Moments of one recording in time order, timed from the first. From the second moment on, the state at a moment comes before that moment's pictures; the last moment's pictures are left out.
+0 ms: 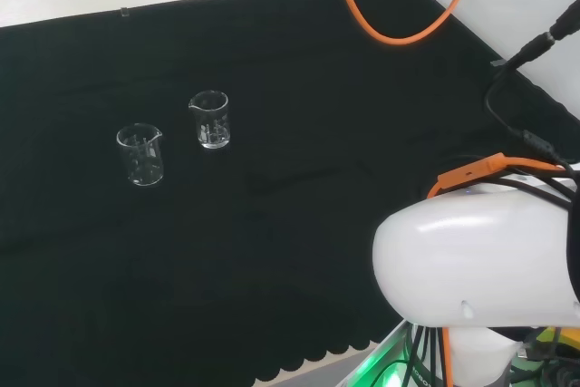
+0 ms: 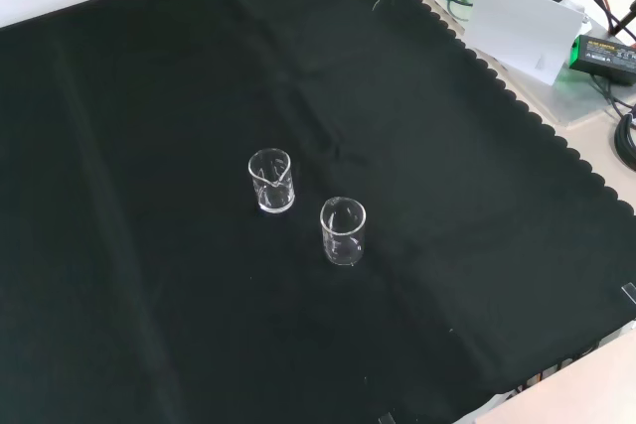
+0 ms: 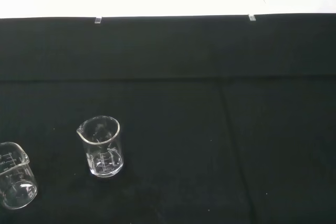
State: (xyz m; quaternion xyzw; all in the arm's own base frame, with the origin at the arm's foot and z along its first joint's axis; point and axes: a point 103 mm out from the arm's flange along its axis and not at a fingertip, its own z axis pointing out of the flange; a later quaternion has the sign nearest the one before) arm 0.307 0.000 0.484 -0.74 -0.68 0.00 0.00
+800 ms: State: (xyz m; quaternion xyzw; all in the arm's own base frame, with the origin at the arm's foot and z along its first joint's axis) arm 0.308 0.002 0.480 -0.74 -0.67 0.01 -0.01
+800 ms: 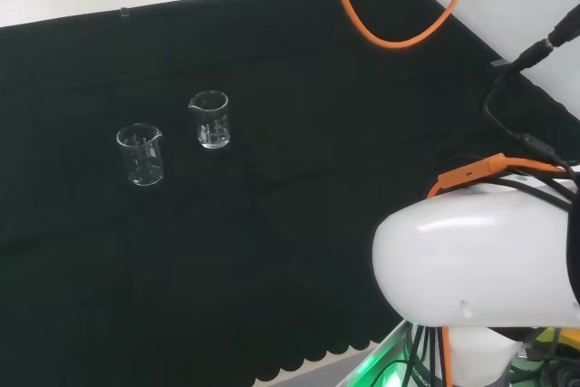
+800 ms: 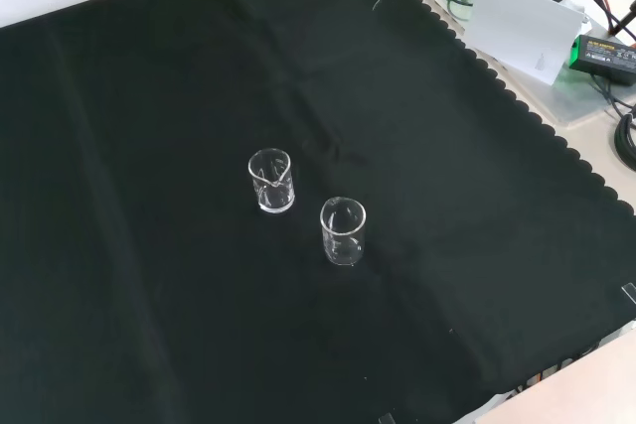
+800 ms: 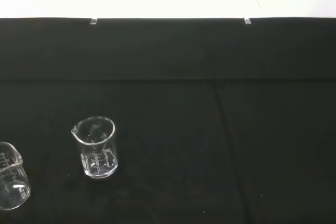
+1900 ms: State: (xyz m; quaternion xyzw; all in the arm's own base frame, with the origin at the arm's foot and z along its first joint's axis) arm 0.396 0.000 0.386 -0.73 -0.69 -0.01 0.05
